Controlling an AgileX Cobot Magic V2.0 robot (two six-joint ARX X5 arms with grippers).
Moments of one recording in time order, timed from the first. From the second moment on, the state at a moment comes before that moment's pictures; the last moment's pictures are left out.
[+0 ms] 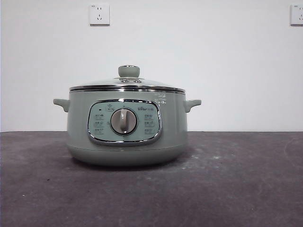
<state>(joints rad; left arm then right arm) 0.01 0.01 0.02 -0.17 0.14 0.16 0.12 0.37 0.72 -0.31 -0.39 -0.13</state>
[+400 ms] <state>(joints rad) 0.01 0.01 0.02 -0.17 0.14 0.16 0.12 0.11 0.23 -0.05 -0.19 -0.13</state>
